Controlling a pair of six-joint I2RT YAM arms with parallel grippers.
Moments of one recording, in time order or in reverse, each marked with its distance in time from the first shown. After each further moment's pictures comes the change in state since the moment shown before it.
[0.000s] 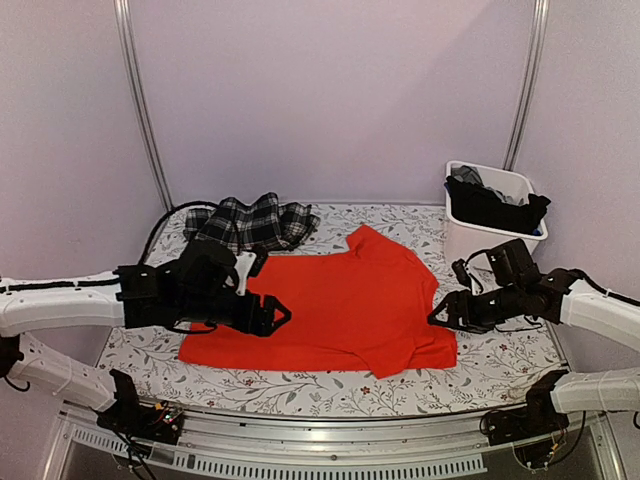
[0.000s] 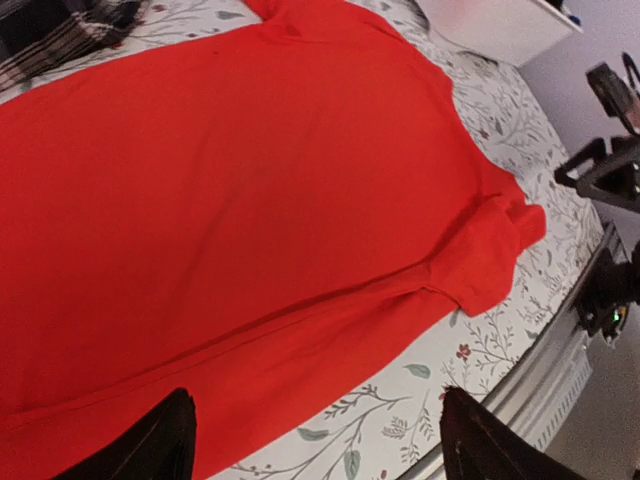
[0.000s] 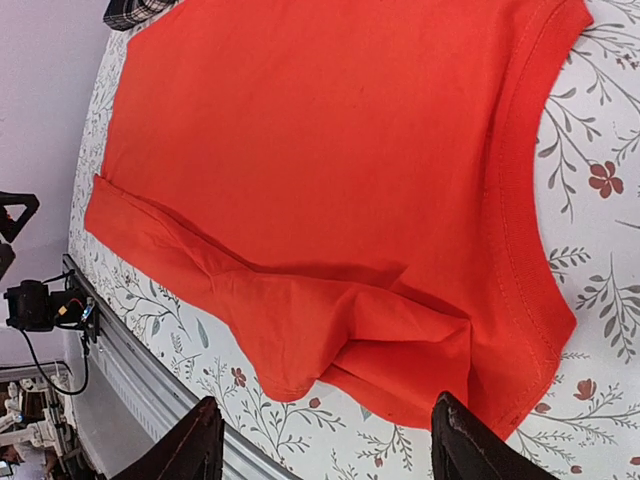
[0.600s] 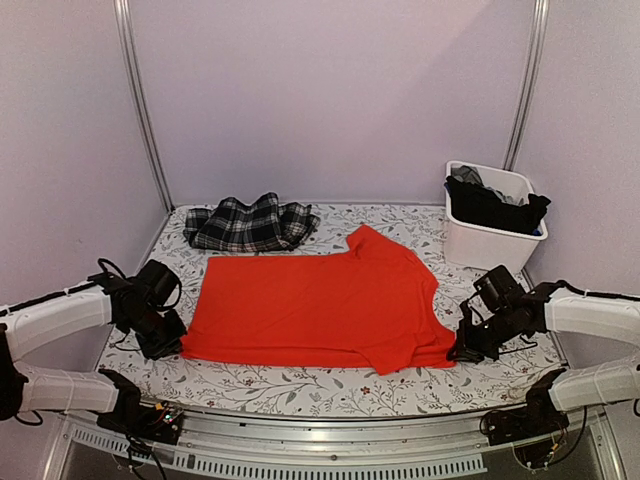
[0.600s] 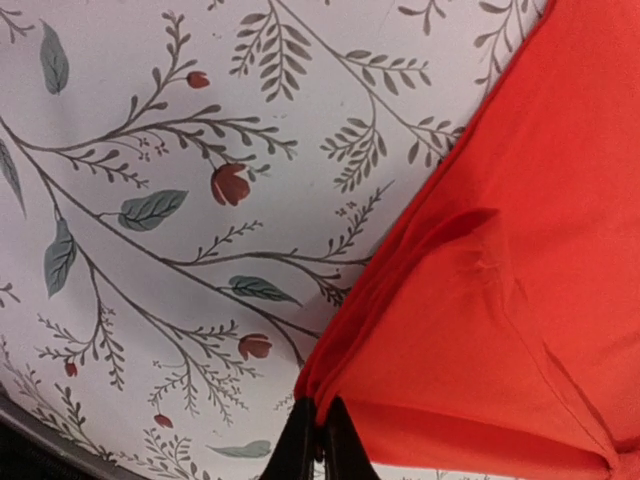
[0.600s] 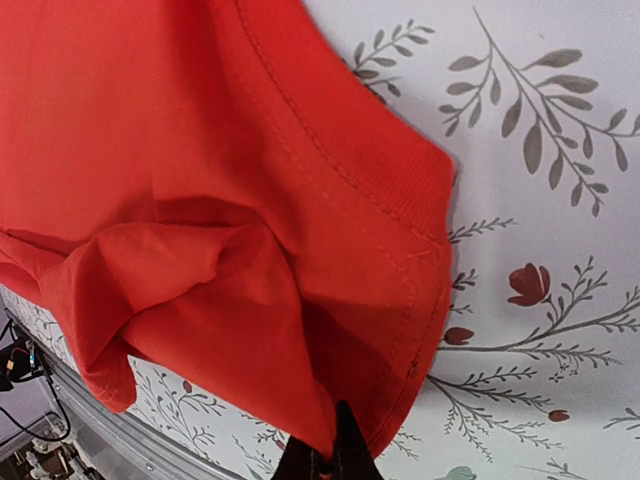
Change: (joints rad) left arm 0.553 -0.074 -0.230 -0.462 0.016 -0.468; right arm 0.005 0.118 -0.116 -0.069 0.108 0.172
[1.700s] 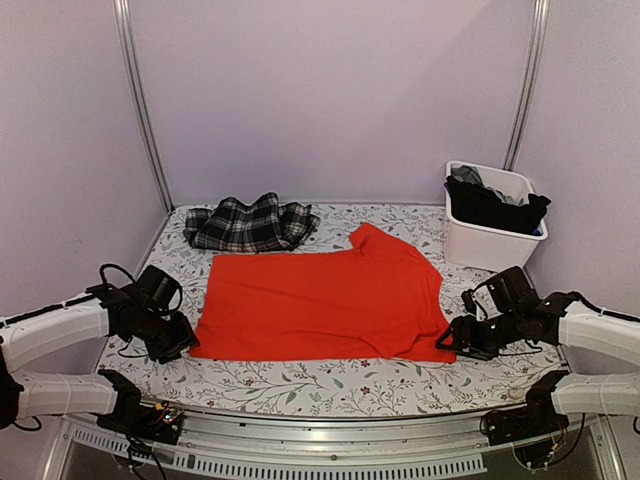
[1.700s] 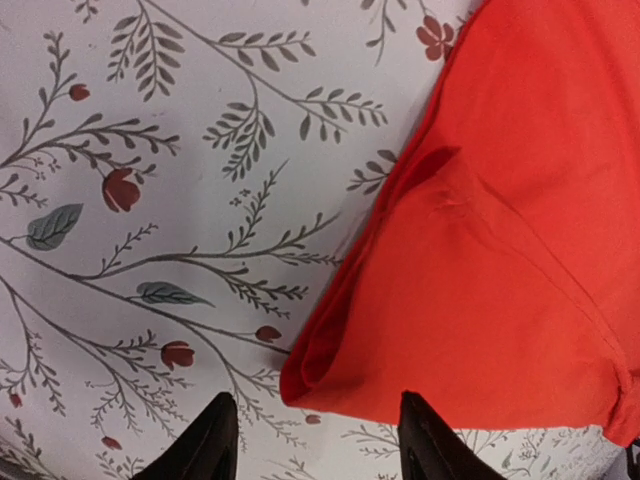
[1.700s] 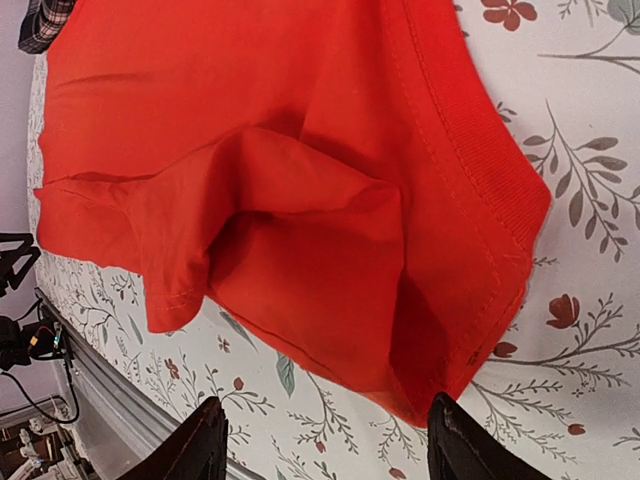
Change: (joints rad) left arm -0.047 -0.073 -0.067 0.135 0.055 0.058; right arm 0.003 -0.171 -0.060 0.085 -0.045 -0.035
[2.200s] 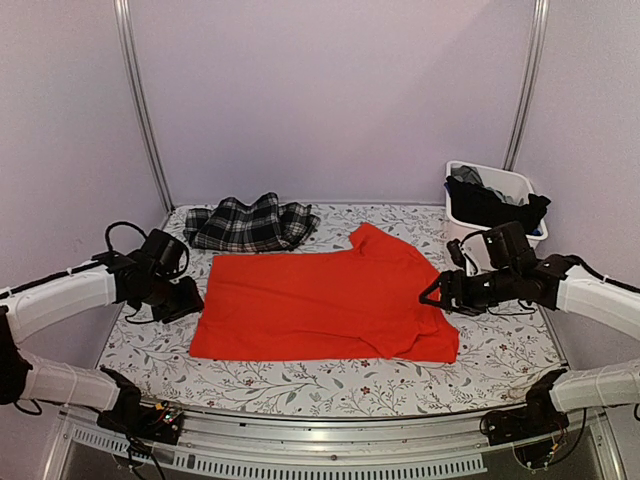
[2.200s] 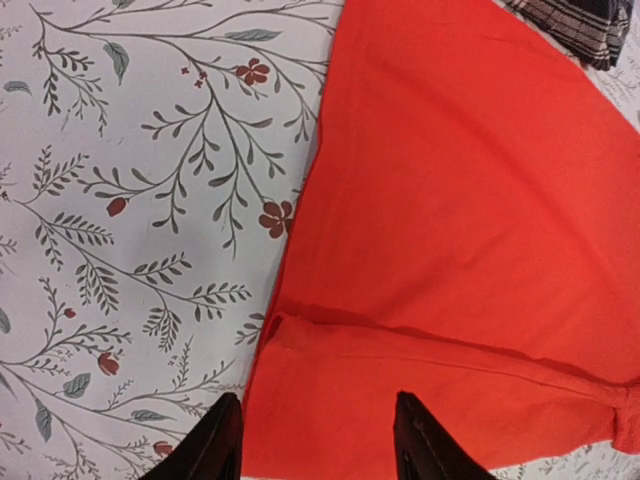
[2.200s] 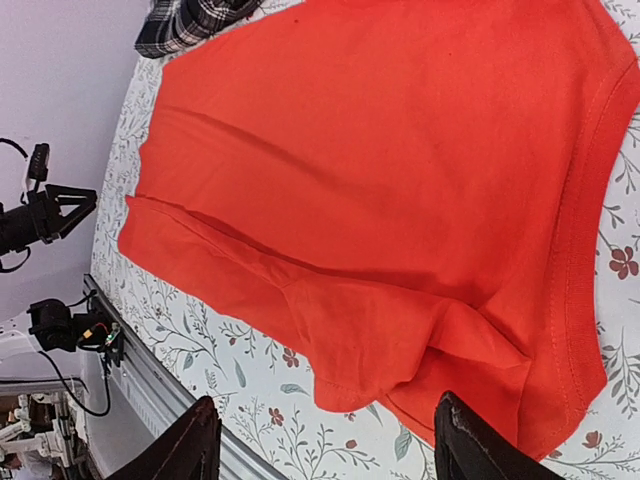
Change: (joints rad) left arm 0.024 0.200 0.228 0.051 -0.120 0.241; right arm 0.010 0.193 0.293 0.056 -0.065 -0.118
